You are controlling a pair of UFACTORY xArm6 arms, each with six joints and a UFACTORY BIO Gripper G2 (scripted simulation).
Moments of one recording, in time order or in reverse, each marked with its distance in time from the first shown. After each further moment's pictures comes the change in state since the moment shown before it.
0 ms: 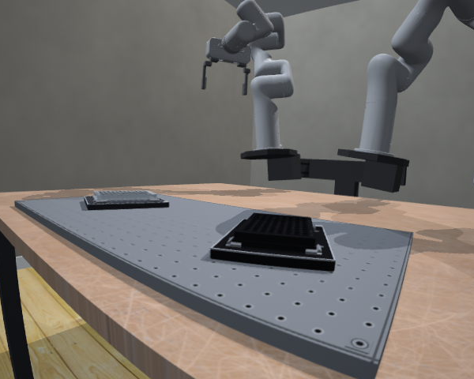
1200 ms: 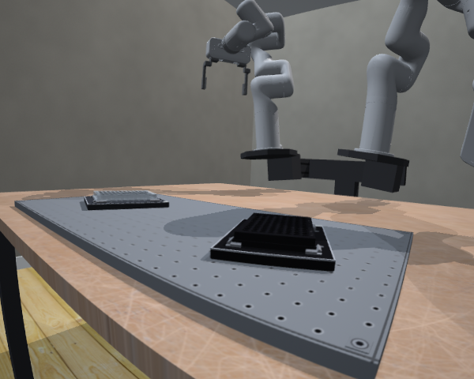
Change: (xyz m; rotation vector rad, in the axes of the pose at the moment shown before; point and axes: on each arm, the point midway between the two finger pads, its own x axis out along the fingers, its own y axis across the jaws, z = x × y) left arm -0.055 -0.035 -0.061 0.235 0.251 0.013; right arm 0.000 0.000 0.000 0.000 0.000 0.000
